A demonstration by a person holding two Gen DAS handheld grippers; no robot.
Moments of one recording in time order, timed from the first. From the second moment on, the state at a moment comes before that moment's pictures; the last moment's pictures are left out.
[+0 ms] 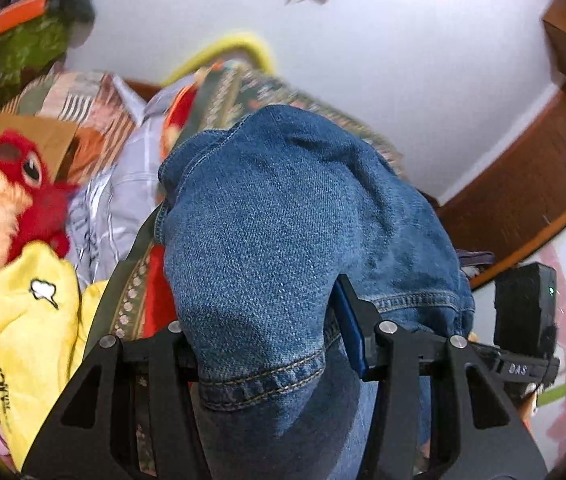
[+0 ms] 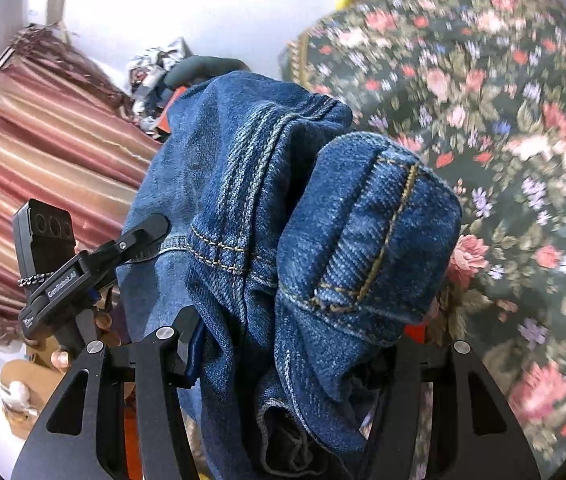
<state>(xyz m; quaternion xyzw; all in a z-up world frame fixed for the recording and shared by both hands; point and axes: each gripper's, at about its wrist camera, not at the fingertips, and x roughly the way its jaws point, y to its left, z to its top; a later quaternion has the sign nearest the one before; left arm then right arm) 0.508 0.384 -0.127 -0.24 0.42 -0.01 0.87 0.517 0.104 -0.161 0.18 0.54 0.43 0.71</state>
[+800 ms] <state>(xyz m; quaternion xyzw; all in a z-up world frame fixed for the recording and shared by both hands) 0.452 0.349 -0.199 -0.10 0.49 0.09 0.86 0.474 0.051 -0.215 0.02 0.53 0.31 0.79</state>
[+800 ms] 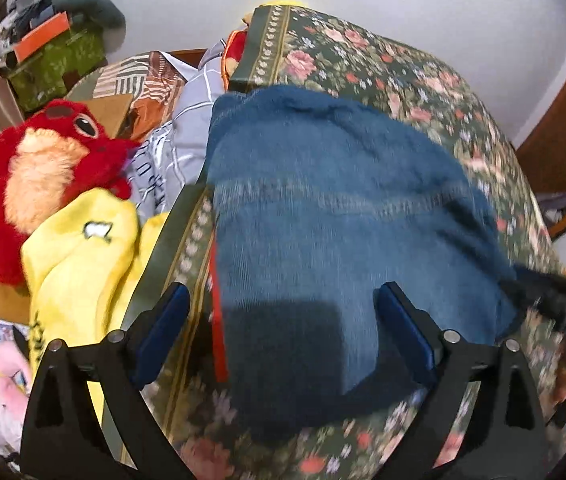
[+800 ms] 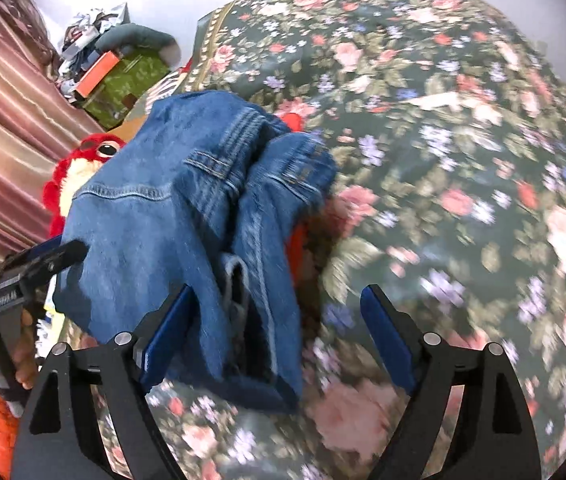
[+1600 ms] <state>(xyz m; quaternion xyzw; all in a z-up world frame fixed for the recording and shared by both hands) 0.277 0.260 -0.023 -0.07 0.28 0.08 0.95 0.330 0.004 -0.035 0.05 0.32 0.40 0.86</state>
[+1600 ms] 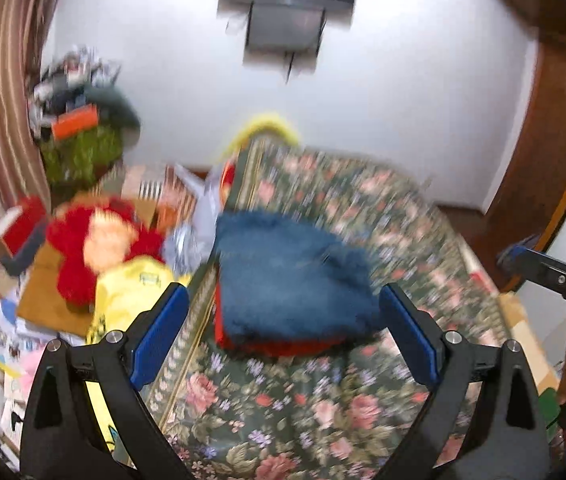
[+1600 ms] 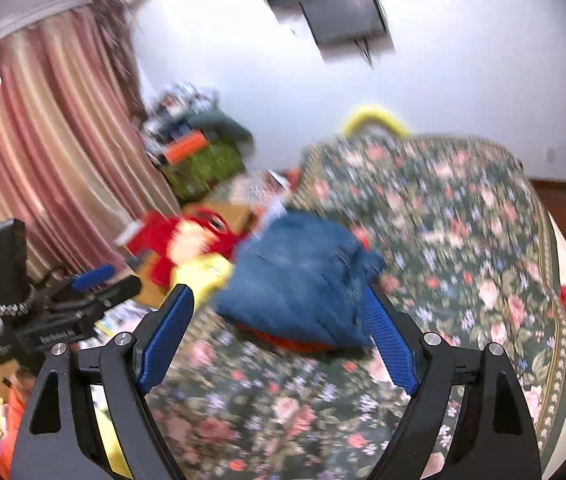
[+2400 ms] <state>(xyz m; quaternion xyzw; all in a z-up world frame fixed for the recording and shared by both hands) 0.116 0.165 0.031 -0.02 0.06 0.11 0.99 0.179 -0.043 0.020 0.07 0.07 0.36 0.93</state>
